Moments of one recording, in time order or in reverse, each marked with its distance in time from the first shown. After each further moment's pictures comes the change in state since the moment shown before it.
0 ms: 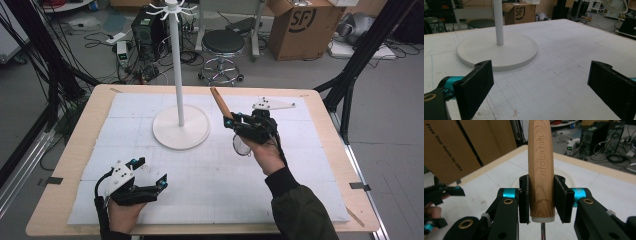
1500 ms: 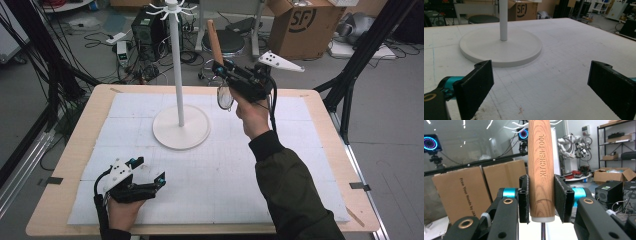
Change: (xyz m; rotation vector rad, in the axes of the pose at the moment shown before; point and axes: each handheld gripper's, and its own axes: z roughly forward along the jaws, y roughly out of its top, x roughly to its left) left arm 0.009 -0.005 0.004 0.013 0.000 -0.038; right arm 0.006 0.096 0.013 -0.406 0.136 0.004
